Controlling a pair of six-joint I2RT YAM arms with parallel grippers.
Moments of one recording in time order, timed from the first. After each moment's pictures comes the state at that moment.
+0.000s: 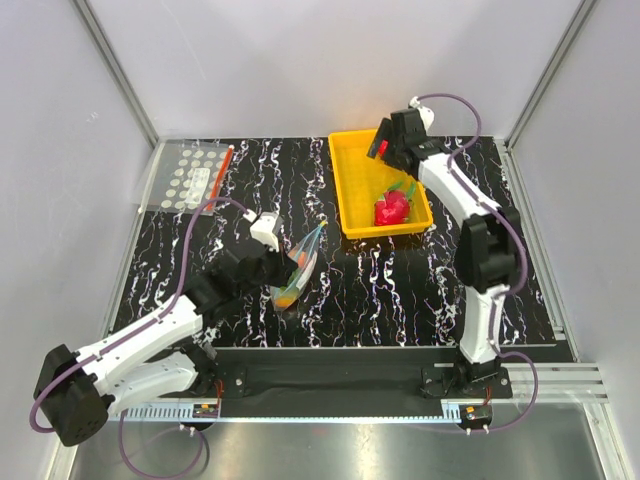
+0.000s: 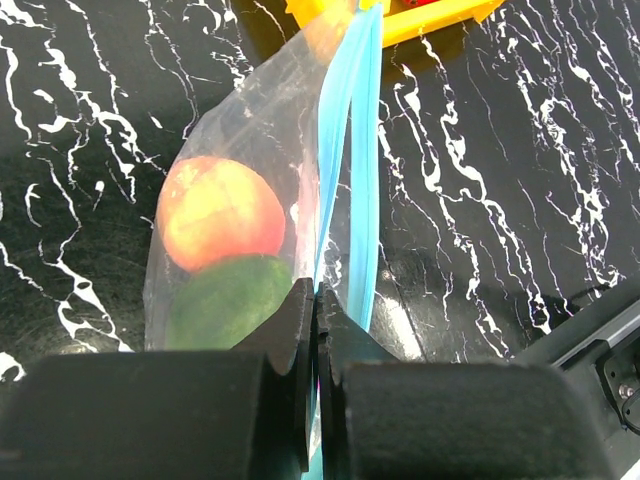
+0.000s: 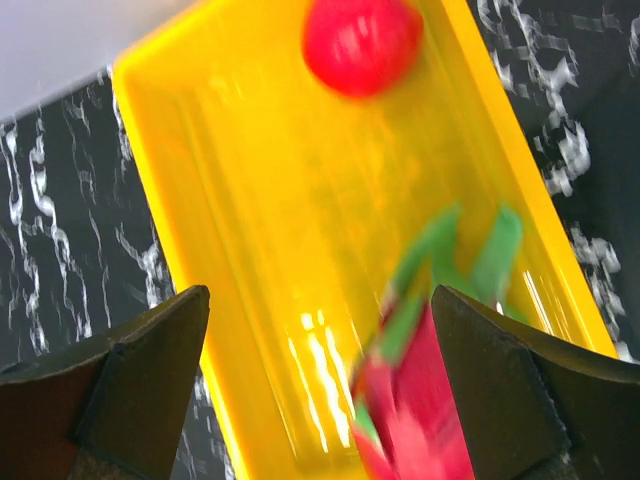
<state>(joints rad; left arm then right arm) -0.76 0.95 0.63 -0.18 -0.10 -0.48 0.31 2.00 1.77 -0.43 0.24 0.58</state>
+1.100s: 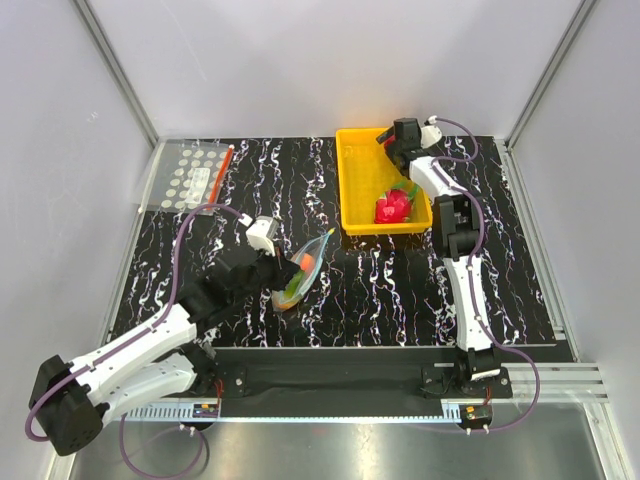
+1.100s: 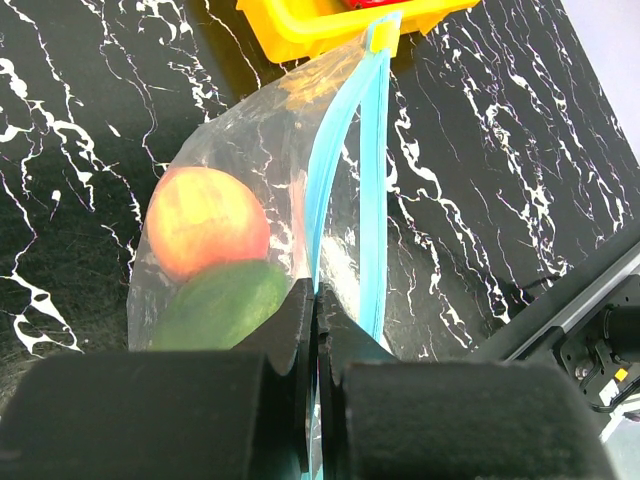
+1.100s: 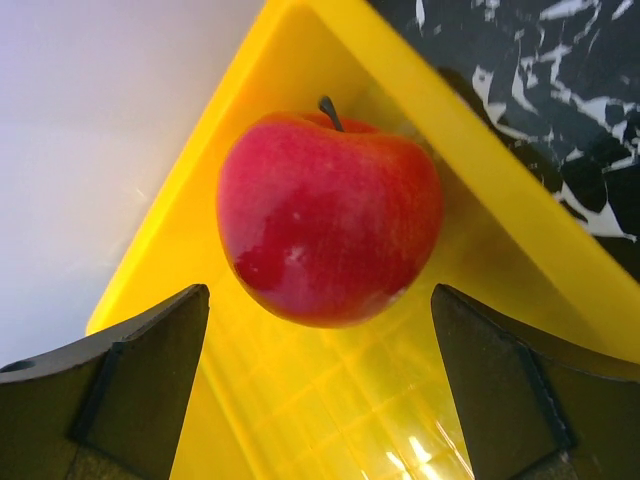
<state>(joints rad) -0.76 0.87 0.56 -0.11 -0.03 -0.51 0.20 2.59 2.22 -0.22 0.28 1.00</state>
